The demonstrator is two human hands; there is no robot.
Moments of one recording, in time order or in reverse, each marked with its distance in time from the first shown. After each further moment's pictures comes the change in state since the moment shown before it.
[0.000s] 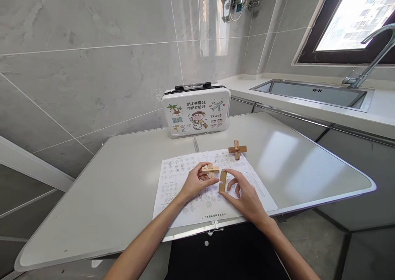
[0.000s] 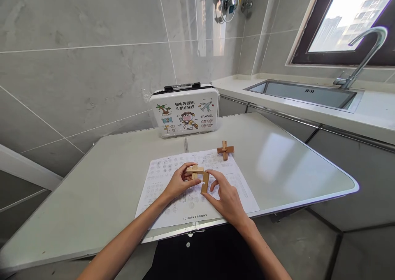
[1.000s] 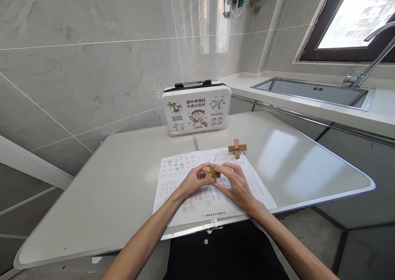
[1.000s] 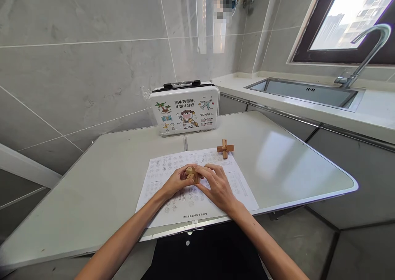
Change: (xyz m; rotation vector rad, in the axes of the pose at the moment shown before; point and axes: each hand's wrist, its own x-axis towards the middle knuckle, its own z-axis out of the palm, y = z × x) left_hand 0.001 0.006 -0.007 -0.263 -0.233 0.020; right_hand 0.034 0.004 0.013 -0.197 0.146 -0.484
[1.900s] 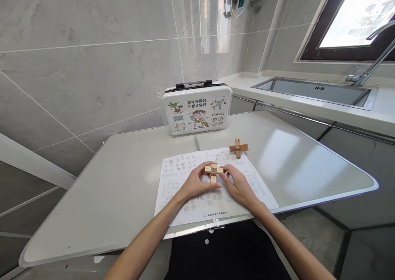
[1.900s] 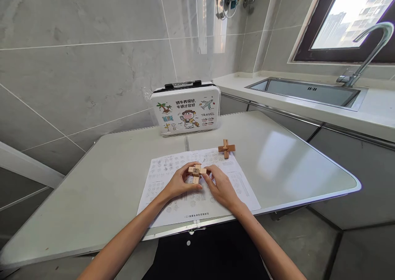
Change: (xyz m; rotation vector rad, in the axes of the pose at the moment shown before) left_hand -0.001 -0.009 -0.001 0.277 0.135 0.040; right_hand -0.006 0.009 0.004 0.271 -0.173 0.450
